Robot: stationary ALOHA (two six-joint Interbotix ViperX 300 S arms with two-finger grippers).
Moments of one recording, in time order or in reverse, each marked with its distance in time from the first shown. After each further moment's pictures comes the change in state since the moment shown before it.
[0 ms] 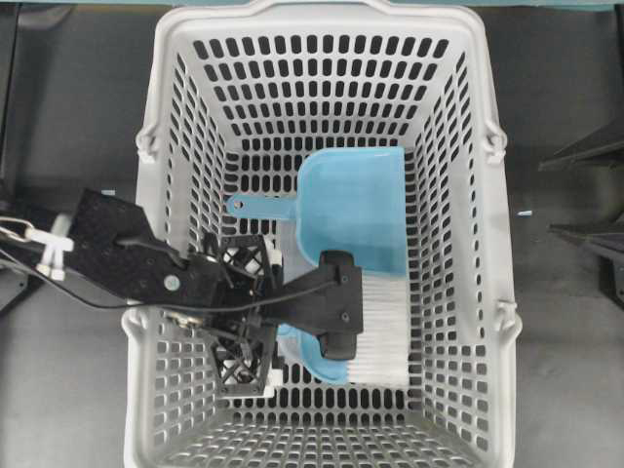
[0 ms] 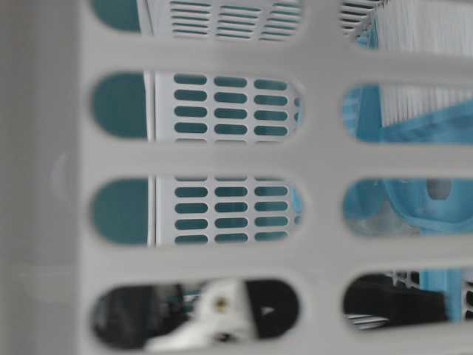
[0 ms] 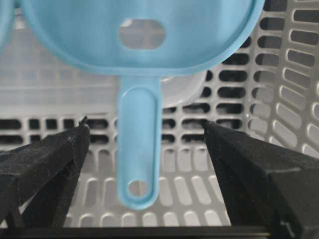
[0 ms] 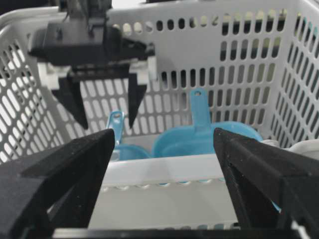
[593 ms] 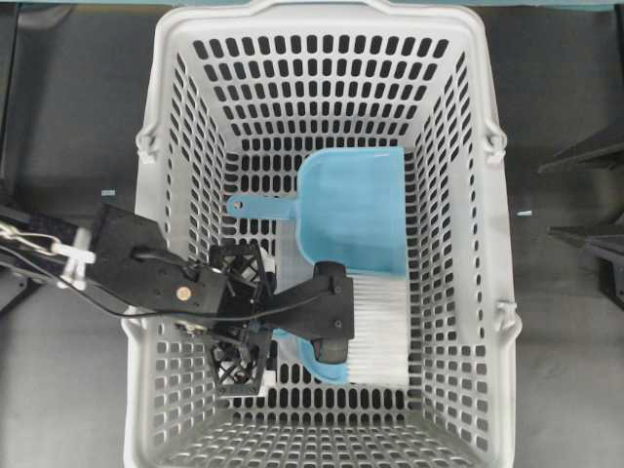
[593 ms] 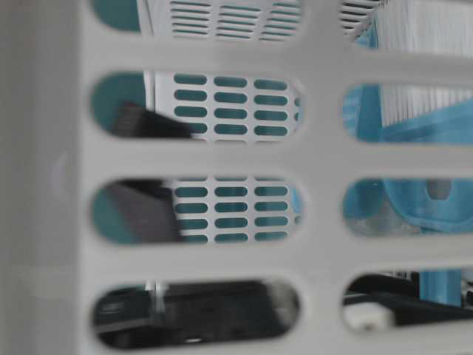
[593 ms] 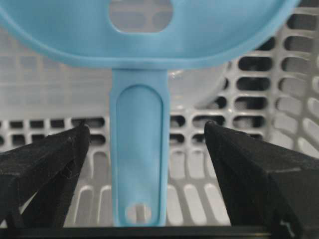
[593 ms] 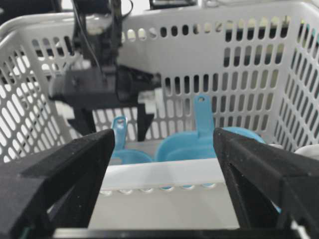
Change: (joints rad) left arm -0.002 0.054 0.080 0.000 -0.081 0.002; right arm 0.009 0.000 0.009 0.000 -0.032 0.002
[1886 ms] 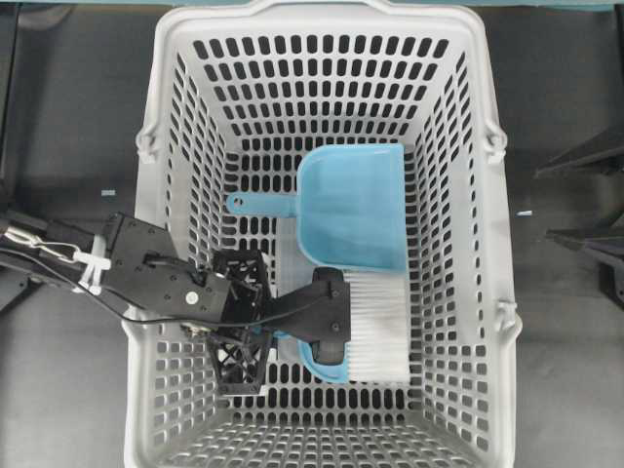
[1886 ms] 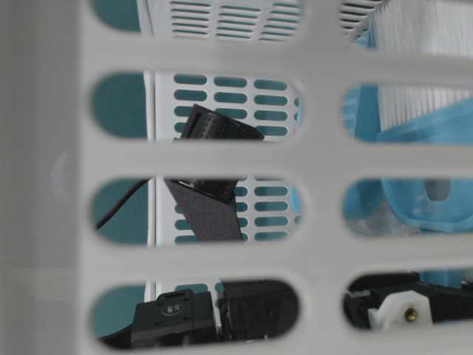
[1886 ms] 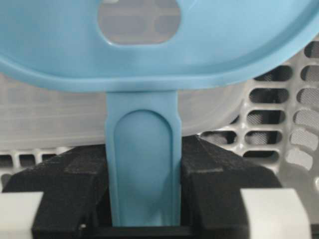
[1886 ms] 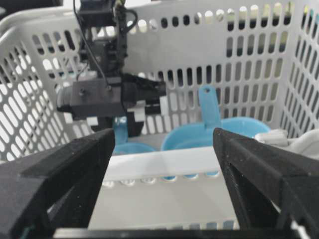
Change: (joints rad) left arm 0.002 0.025 0.040 -0.002 -0.077 0.015; right arm 0.002 -0.002 0.028 0.002 -0.025 0.031
